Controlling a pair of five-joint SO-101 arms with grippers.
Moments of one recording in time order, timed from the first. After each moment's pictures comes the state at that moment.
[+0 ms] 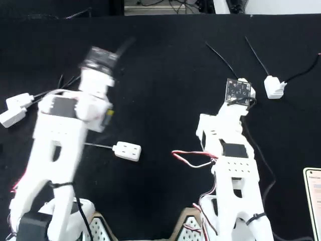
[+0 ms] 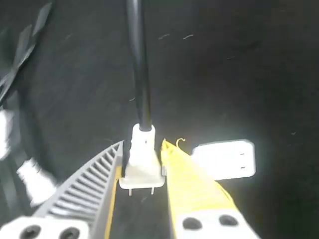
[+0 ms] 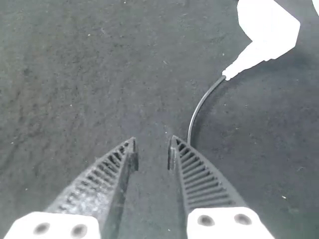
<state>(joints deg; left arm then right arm) 5.7 -28.9 29.4 66.2 -16.2 4.4 -45.4 70.3 31.8 -6.5</state>
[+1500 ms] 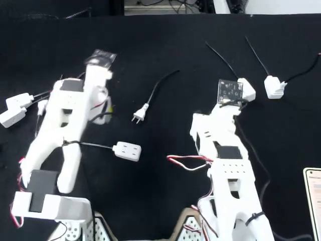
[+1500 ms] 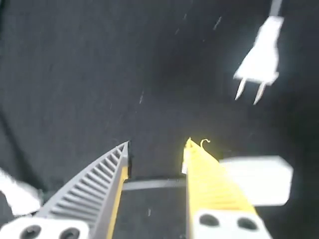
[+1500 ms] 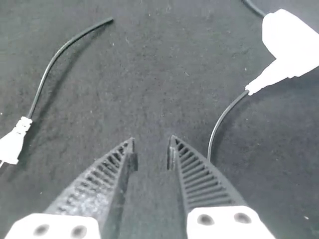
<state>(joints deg) -2.6 -5.4 21.4 67.2 -15.9 0.6 -45.4 73.0 25.5 -6.2</state>
